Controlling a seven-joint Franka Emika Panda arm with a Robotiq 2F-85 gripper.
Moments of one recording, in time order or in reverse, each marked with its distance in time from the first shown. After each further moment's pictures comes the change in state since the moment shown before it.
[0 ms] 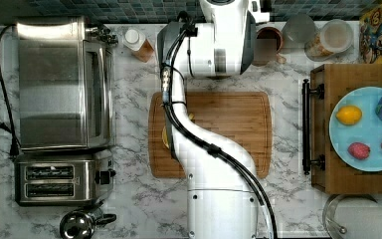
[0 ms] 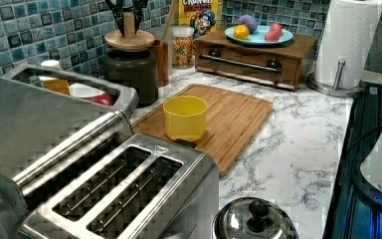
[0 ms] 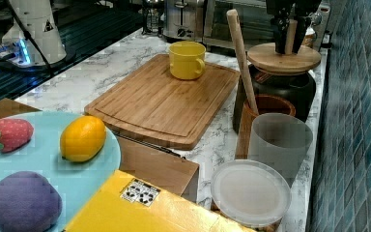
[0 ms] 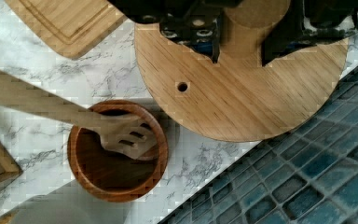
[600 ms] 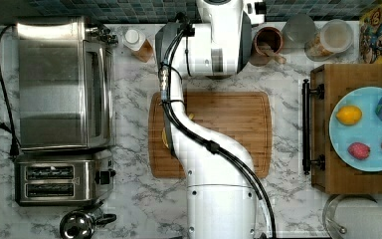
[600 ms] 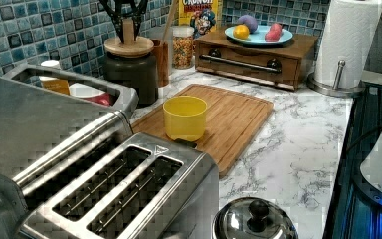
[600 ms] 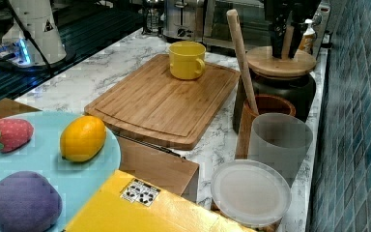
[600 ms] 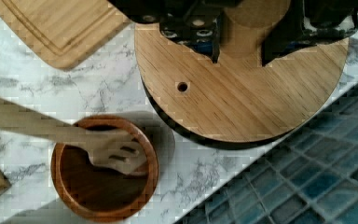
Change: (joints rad) arm -0.003 0.018 0.014 0.004 0.004 -0.006 0.000
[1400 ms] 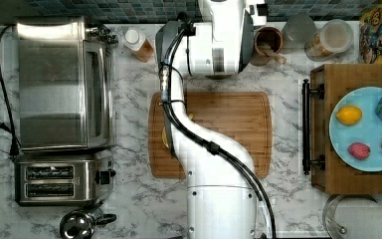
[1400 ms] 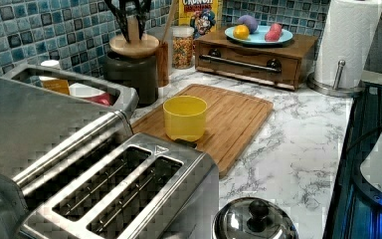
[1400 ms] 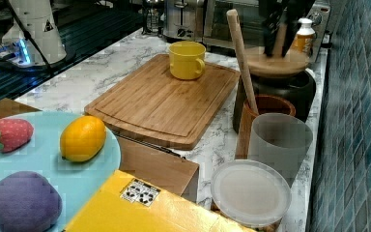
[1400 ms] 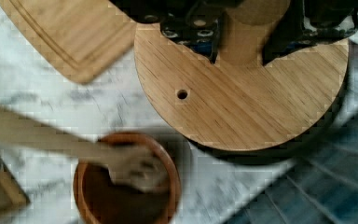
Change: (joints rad) arm 0.001 0.007 -0.005 0.009 0.001 -0.089 0.000
